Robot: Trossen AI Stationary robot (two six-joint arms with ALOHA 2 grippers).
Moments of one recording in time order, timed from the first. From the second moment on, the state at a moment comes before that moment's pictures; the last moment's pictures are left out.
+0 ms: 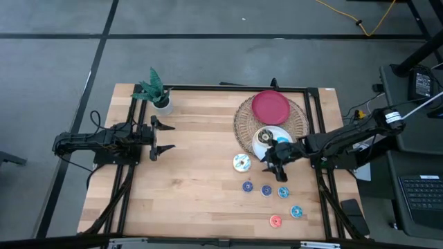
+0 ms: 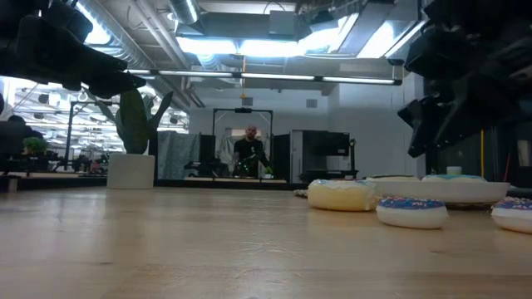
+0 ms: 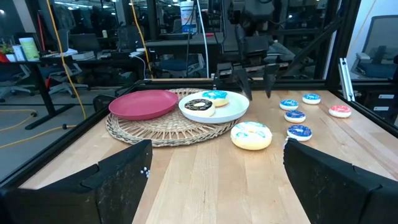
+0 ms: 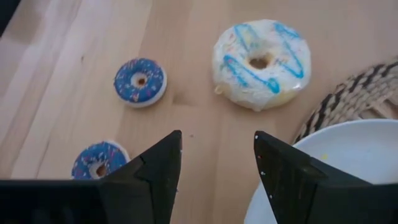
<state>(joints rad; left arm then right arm) 0.05 0.00 0.05 -0.10 -0.09 0.02 0.23 1.15 0.46 -0.12 -0.02 0.13</state>
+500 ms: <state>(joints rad) 0.05 0.00 0.05 -0.10 -0.09 0.02 0.24 1.31 0.56 -0.11 -0.02 -0.06</state>
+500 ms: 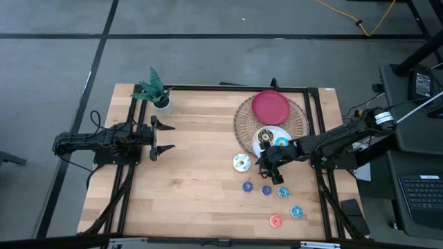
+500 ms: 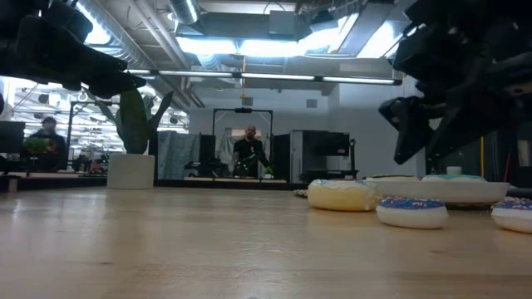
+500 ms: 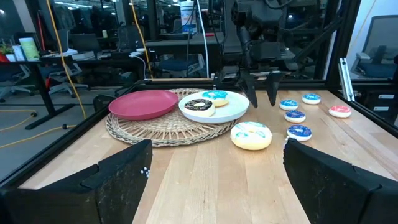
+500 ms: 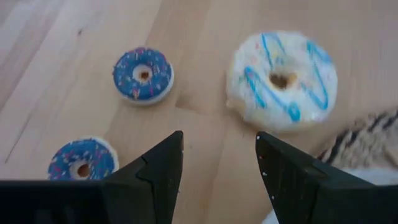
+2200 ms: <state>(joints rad) 0.05 0.00 0.05 -0.10 -0.09 0.02 0.18 1.67 0.79 -0.12 0.01 -0.21</state>
